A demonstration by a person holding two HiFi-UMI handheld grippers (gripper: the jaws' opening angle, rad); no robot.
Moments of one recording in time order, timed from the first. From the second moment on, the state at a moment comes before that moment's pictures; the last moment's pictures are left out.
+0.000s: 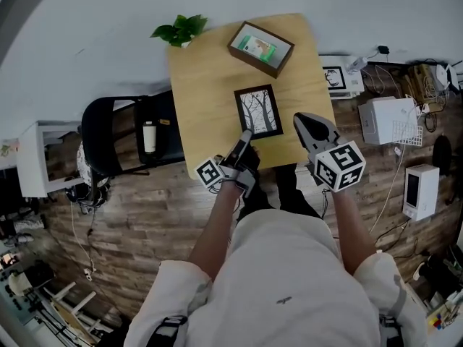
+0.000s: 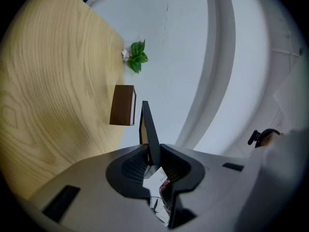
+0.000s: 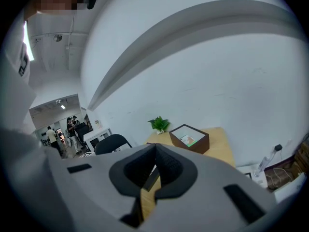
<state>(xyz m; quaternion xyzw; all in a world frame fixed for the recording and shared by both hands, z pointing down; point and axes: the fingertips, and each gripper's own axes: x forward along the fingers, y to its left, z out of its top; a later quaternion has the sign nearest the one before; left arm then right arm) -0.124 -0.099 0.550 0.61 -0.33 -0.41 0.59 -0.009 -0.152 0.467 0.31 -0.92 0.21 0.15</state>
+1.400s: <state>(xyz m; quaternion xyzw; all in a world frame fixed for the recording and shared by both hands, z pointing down) -0.097 -0.111 0.649 0.50 -0.42 -0.44 0.61 0.009 -0.191 0.515 0.21 -0.93 0.22 0.19</state>
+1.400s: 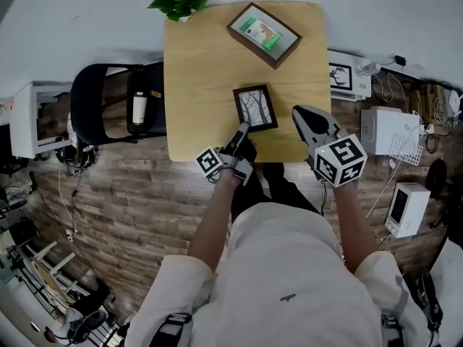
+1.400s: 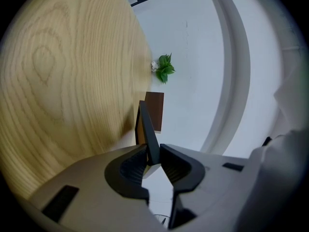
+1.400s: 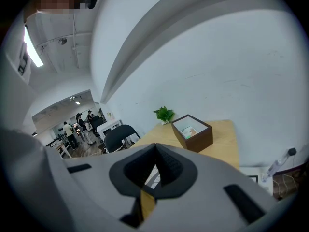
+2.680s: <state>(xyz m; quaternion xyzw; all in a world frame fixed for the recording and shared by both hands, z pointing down) -0.100 -0.104 0.692 0.56 -0.51 -0.27 0.59 0.017 -0.191 0.528 0.21 -0.93 0.22 0.20</state>
